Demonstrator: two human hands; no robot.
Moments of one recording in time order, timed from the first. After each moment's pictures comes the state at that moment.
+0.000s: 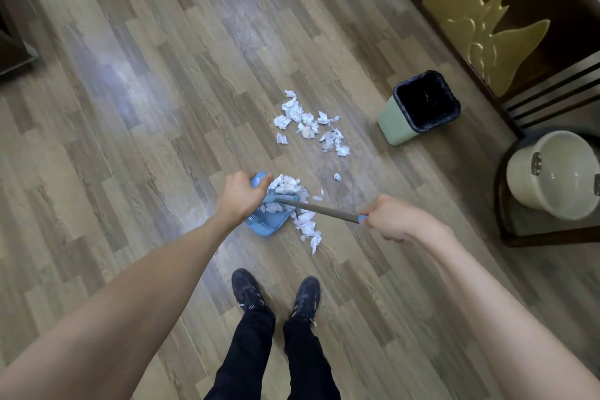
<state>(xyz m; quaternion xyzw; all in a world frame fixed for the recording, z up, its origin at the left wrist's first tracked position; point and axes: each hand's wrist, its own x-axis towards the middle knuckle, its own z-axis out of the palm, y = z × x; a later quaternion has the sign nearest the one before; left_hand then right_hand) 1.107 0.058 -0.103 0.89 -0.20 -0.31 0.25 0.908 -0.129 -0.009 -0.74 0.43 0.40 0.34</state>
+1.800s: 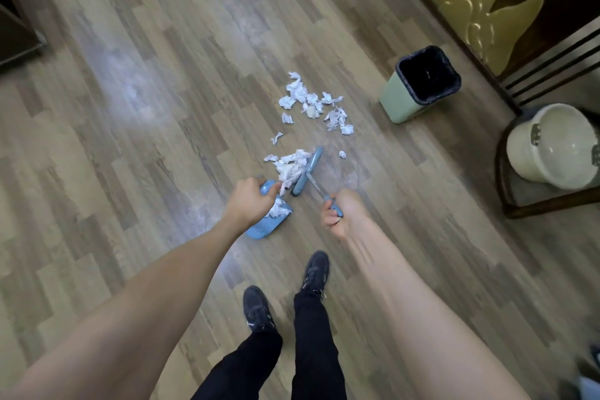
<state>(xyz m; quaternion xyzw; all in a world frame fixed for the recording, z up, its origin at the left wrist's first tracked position) 1.030 0.163 -0.110 0.89 -0.25 -0.32 0.21 0.894 0.035 -0.068 -0.16 0.64 0.02 0.75</state>
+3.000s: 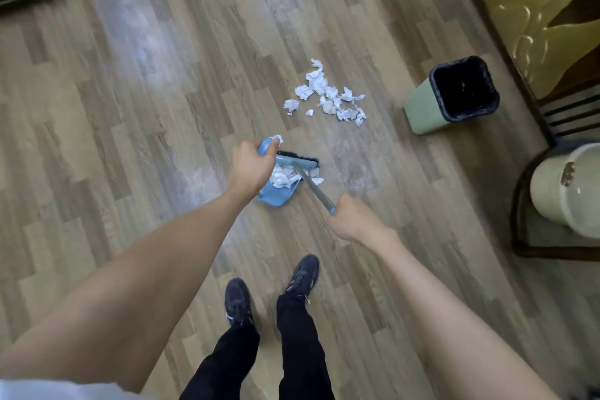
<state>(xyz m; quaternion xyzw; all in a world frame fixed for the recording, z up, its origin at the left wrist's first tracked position) 1.087 0.089 -0.145 0.91 -0.06 -0.26 0.33 0.923 -0.030 -0.085 -0.78 0.38 0.37 0.32</state>
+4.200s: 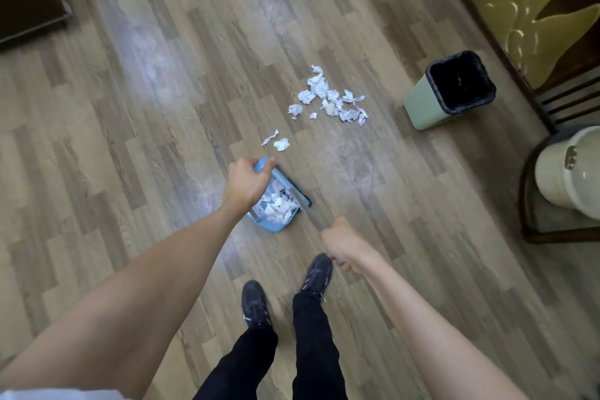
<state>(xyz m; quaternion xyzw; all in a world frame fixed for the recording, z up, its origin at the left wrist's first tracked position) 1.068 0.152 -0.128 0.90 -0.11 -0.27 0.31 0.891 0.052 -0.085 -0.62 0.51 0.35 0.47</state>
